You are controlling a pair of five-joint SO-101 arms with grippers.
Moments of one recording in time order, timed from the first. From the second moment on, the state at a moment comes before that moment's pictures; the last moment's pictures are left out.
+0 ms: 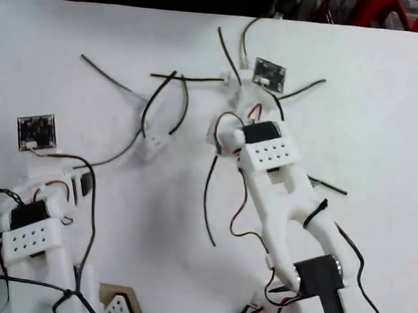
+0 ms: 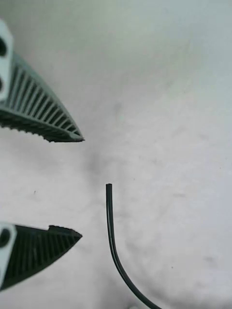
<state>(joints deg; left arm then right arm) -29.5 -53.5 74.1 45.1 -11.0 -21.1 -6.7 22.9 53.9 -32.7</state>
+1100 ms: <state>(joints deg) -29.5 -53.5 74.1 45.1 -11.0 3.3 -7.4 23.0 73.8 -24.0</state>
